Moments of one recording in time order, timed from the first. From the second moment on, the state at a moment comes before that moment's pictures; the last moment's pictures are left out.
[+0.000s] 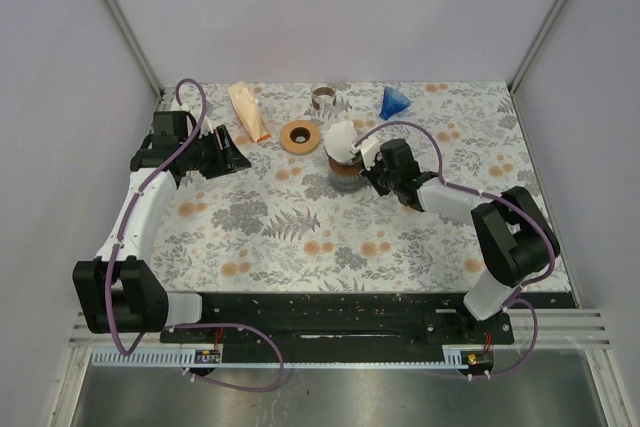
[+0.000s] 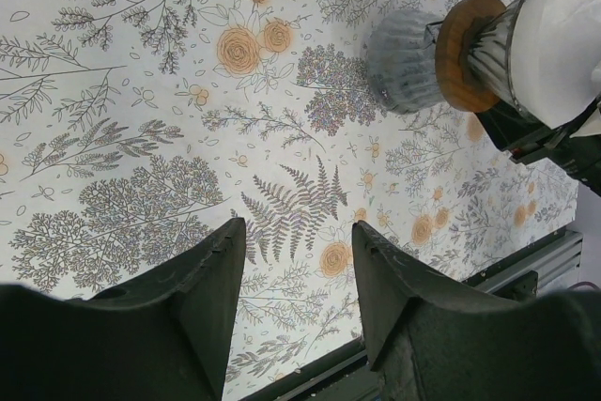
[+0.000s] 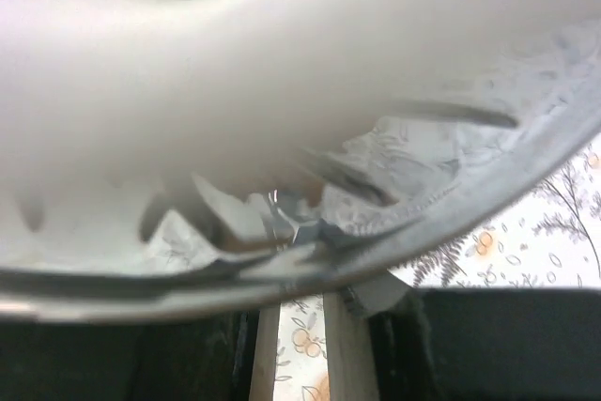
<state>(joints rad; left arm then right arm) 0.03 1.31 1.13 -0.64 0.52 -0.32 0.51 1.67 0.90 0.10 -0.05 -0.33</state>
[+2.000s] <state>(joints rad) 0.03 1.31 1.17 -0.66 0.55 -0.32 0.35 1.21 1.06 -0.17 -0.12 -0.11</state>
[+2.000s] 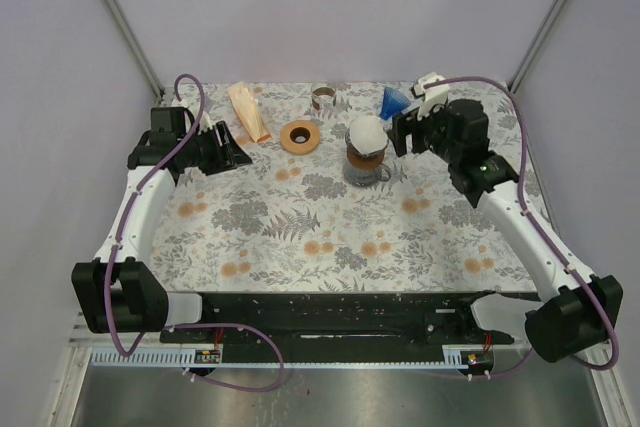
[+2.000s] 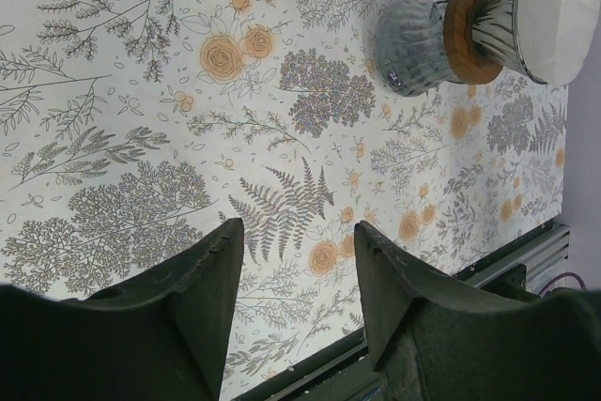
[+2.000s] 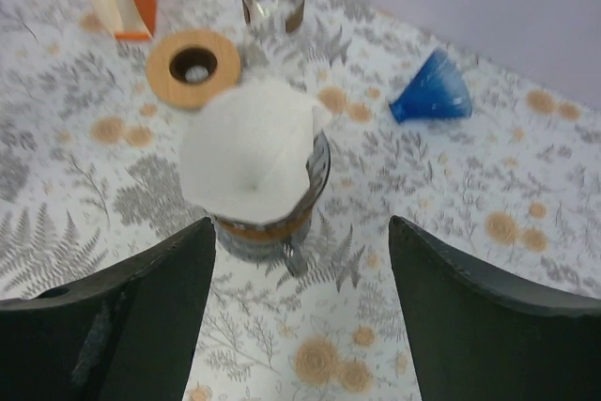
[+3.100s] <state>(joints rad) -0.31 2.25 2.36 -0.64 0.04 -0.24 0.32 1.43 1.43 -0.39 -0.03 0.04</state>
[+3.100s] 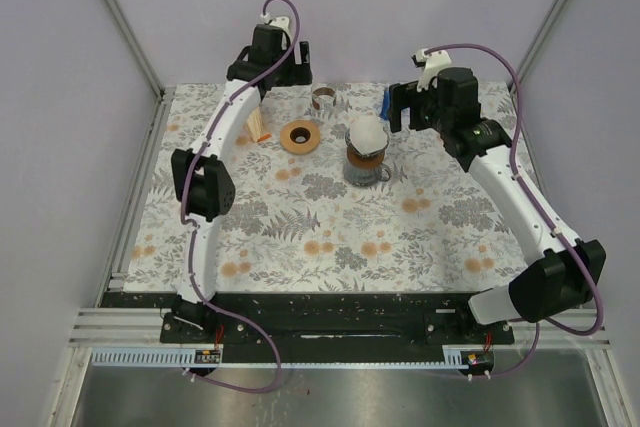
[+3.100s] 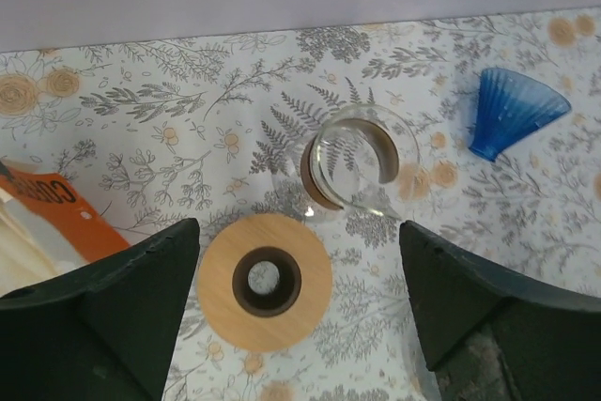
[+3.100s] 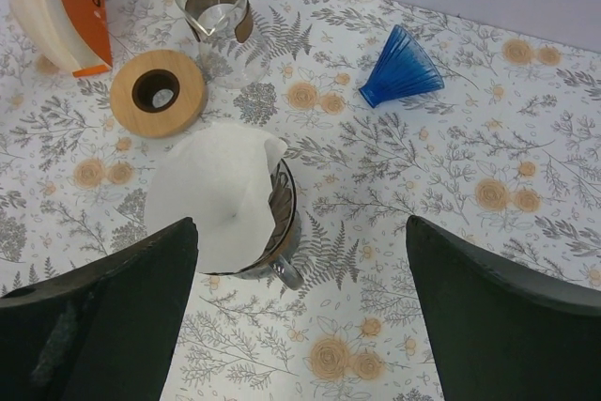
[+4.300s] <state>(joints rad) -0.35 2.52 2.44 -0.47 -0.06 -0.32 0.32 1.38 1.35 -0.41 -0.02 -0.06</state>
